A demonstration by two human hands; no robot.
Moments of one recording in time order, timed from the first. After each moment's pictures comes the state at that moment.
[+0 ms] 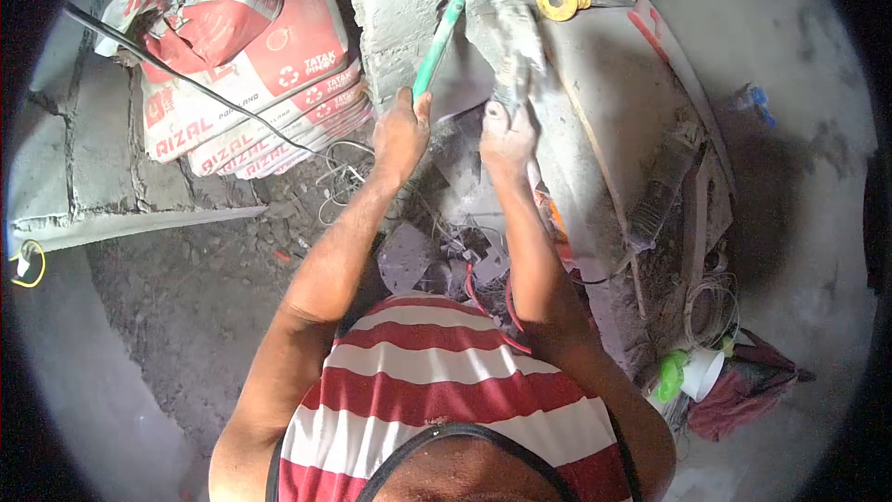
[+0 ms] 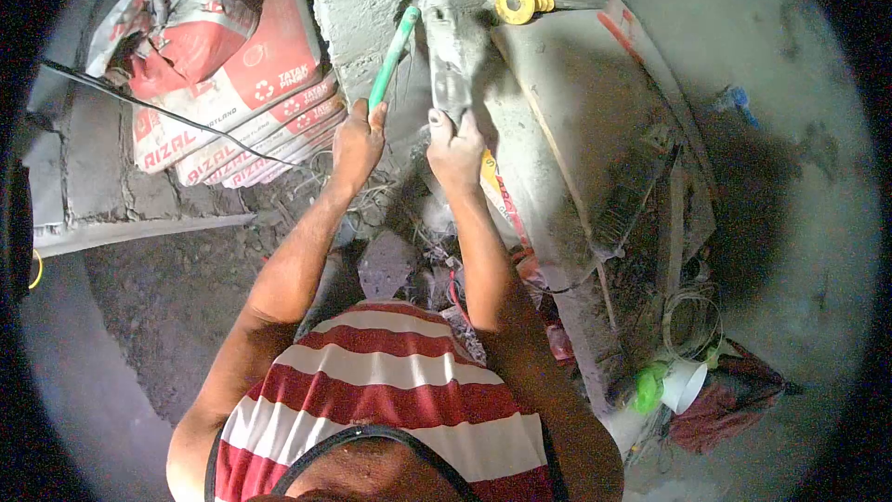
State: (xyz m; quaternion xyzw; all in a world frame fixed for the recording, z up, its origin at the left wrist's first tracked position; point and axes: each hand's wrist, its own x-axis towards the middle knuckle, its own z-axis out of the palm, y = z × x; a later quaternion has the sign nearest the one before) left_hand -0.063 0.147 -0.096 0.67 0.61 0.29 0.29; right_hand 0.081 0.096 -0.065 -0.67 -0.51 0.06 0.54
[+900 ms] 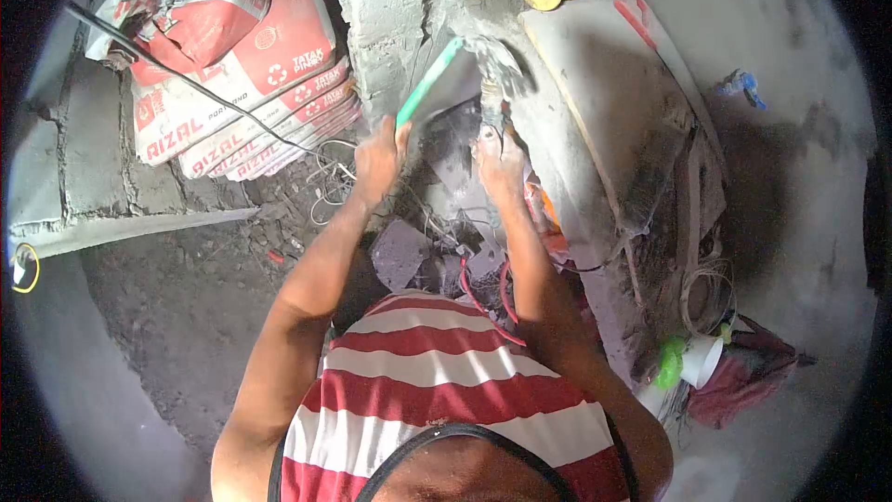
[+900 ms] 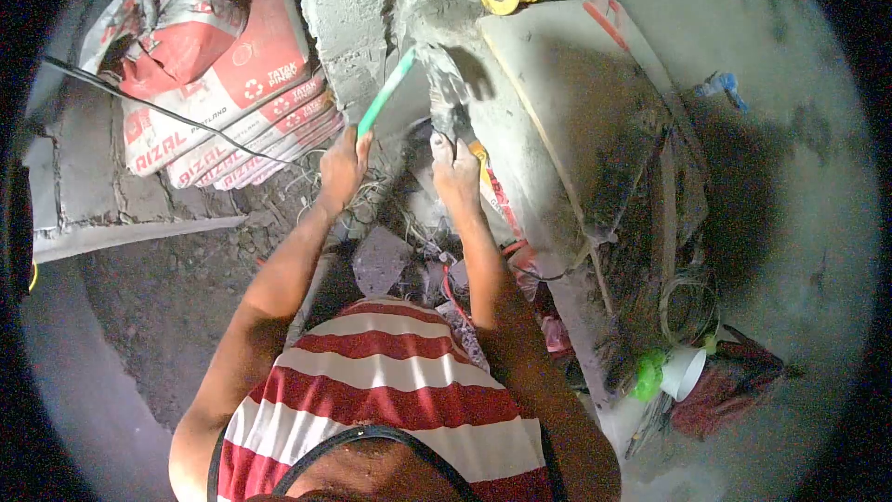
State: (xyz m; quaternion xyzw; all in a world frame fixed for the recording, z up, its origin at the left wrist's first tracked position) left_hand -0.085 0.120 -0.183 0.76 0.51 0.36 0.17; right_hand 0.106 0.045 -0.108 -0.72 -0.48 0.24 0.44
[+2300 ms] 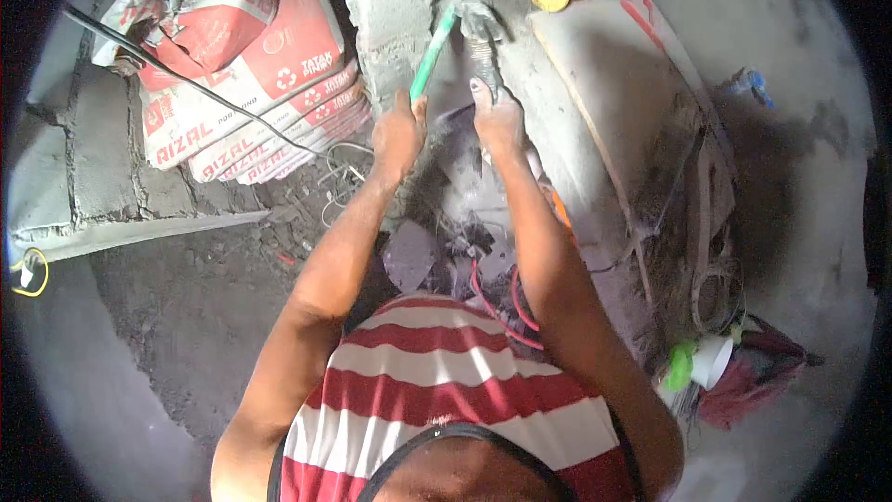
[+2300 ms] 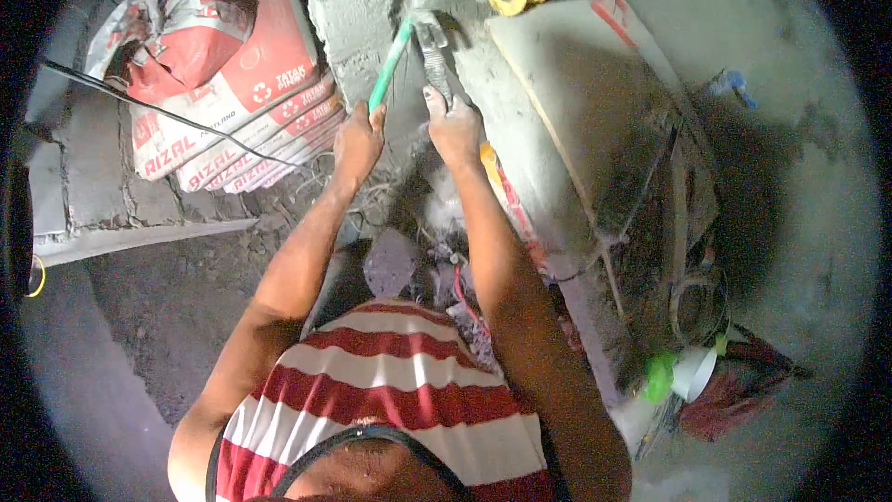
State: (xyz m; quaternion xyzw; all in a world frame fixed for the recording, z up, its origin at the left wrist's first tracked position) left_hand -0.062 0.156 -0.133 0.71 0.59 0.28 0.26; right_hand 0.098 0.129 -0.083 -0.77 -0.52 0.07 0.36
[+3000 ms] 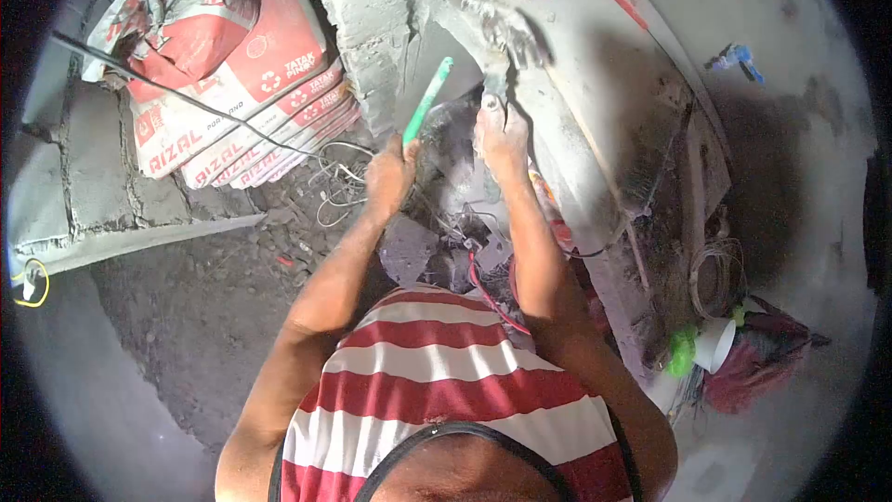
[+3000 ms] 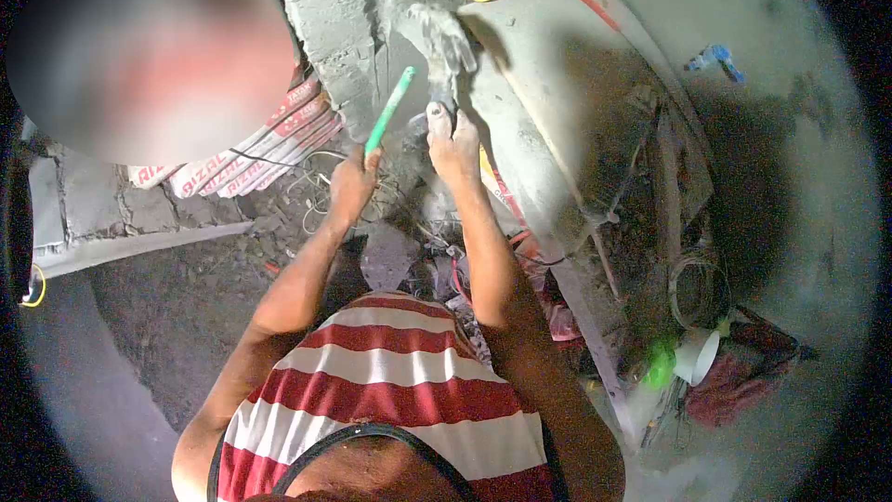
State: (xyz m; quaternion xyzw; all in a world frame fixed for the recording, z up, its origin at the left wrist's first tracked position) left_hand -0.071 0.083 -0.166 0.72 0.59 0.20 0.31; right_hand 0.112 0.059 -0.090 -0.67 -0.37 0.34 0.55
